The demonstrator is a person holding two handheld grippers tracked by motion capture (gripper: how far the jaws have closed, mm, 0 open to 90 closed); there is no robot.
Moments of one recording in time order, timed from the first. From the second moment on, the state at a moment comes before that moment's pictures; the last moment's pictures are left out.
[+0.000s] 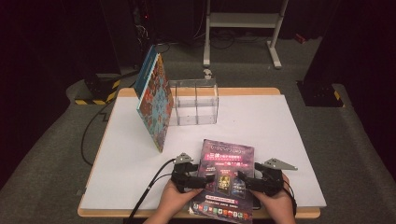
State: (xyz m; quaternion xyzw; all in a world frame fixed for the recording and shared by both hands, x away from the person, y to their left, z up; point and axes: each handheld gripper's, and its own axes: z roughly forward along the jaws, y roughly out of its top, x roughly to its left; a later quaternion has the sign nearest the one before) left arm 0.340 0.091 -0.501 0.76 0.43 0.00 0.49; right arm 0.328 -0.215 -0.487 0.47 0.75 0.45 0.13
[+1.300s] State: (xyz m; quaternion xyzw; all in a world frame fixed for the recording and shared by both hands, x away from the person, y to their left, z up) left arm 0.334 0.089 -0.478 0.78 0.39 0.06 0.49; right arm 0.328 -0.226 -0.469 0.48 0.74 0.45 0.12
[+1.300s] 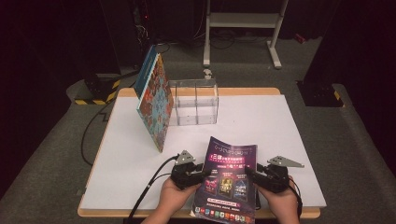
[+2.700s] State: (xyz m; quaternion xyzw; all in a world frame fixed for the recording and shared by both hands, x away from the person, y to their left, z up) left arm 0.370 0.187 -0.420 0.67 0.41 0.26 0.56; right arm 0.383 -0.092 -0.394 0.40 0.71 0.54 0.20
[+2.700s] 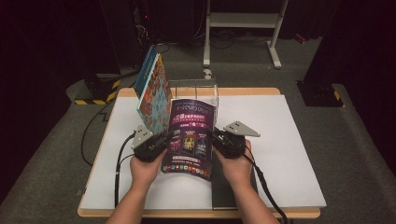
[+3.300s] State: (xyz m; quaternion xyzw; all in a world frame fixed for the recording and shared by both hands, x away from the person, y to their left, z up) left arm 0.364 0.202 -0.431 0.66 0.41 0.29 0.57; right arm 0.382 -0.084 -0.397 0.38 0.71 0.56 0.21
